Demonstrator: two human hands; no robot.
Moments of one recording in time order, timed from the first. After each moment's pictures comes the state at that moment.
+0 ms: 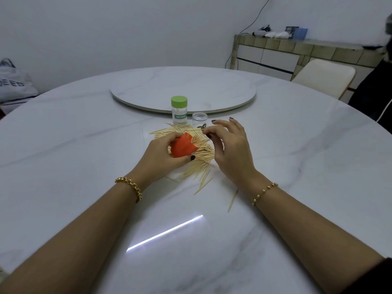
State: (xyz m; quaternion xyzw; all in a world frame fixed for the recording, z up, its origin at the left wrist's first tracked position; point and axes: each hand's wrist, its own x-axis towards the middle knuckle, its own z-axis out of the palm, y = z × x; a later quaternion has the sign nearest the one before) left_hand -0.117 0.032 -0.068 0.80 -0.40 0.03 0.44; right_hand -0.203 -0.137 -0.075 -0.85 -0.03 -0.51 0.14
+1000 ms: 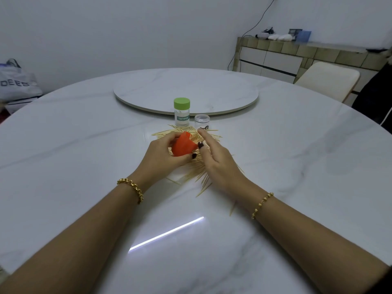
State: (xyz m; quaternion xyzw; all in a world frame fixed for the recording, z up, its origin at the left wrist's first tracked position) left_hand -0.114 0.031 -0.068 0.80 -0.37 0.03 0.48; right_hand -0.212 -0.102 -0.069 -0.86 0.04 -0.23 0.45
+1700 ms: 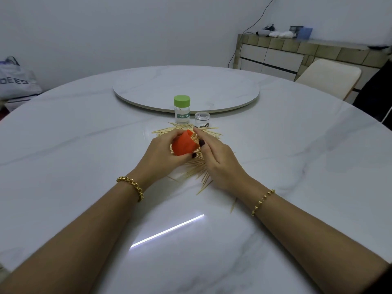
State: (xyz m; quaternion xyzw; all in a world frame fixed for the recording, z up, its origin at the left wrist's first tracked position) left_hand -0.116 0.032 -0.066 0.80 -0.40 0.03 0.44; right_hand -0.212 -0.108 -0.073 -0.87 -0.03 -0.28 0.40
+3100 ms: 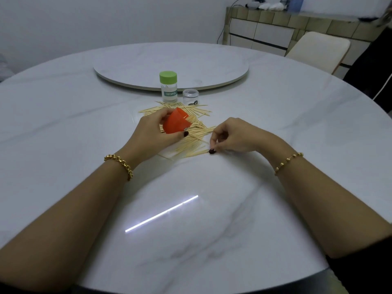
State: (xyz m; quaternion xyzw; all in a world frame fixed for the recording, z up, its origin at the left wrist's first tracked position) left_hand -0.116 0.030 -0.069 0.81 -0.39 0.01 0.43; right_hand -0.237 -0.163 -0.045 -0.95 0.09 0.04 0.28
